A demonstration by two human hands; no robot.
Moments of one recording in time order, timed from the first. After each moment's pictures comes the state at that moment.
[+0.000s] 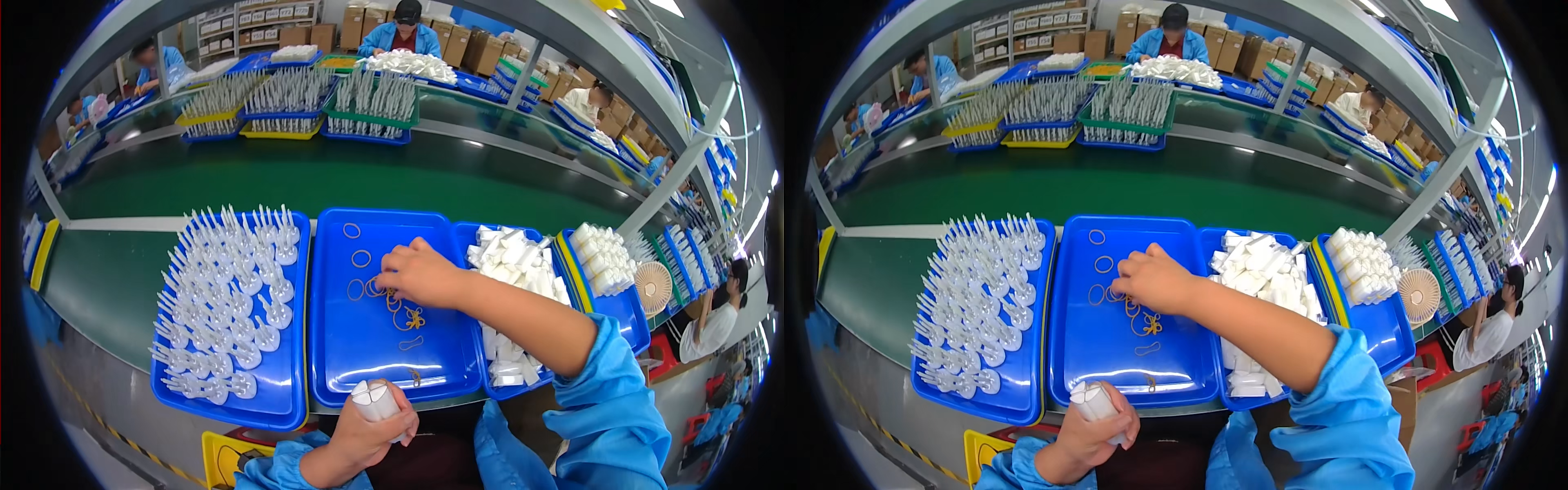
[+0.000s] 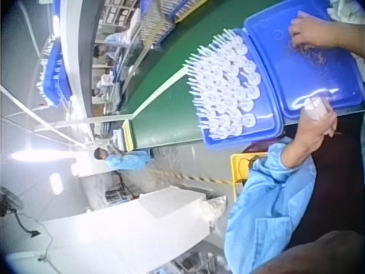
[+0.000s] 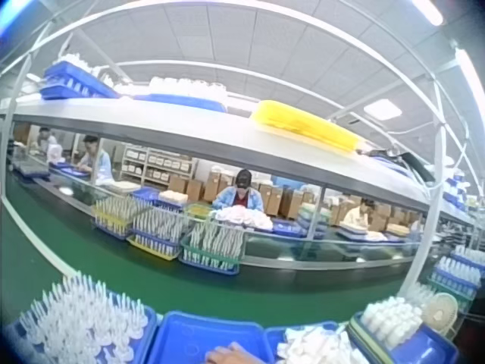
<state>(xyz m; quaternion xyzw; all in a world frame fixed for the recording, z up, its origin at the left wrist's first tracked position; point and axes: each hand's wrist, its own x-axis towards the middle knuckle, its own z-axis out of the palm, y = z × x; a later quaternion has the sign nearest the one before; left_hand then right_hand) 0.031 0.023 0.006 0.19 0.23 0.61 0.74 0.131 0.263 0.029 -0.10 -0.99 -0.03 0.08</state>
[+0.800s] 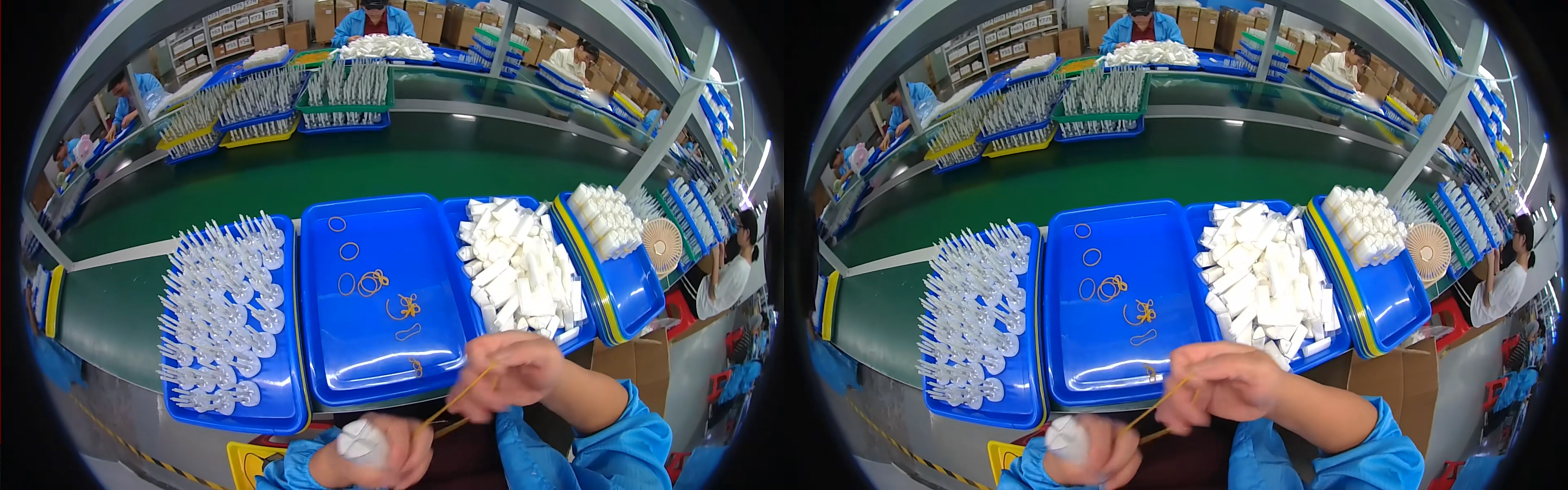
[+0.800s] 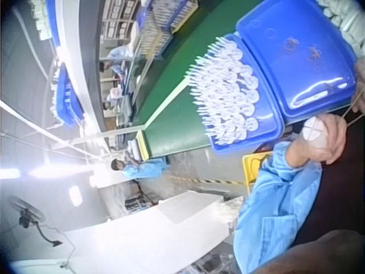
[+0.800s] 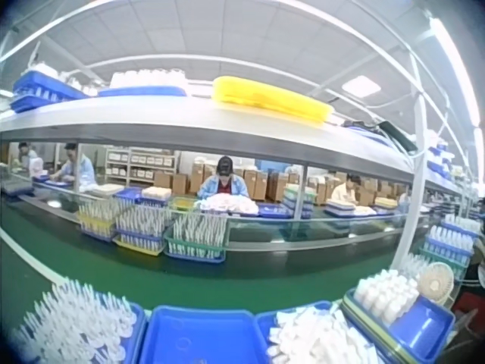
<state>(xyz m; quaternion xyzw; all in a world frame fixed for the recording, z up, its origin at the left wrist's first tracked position) 0.027 0.028 0.028 0.38 -0.05 0.46 0.80 0.226 0.119 0.077 -0.05 -0.33 0.92 0.21</state>
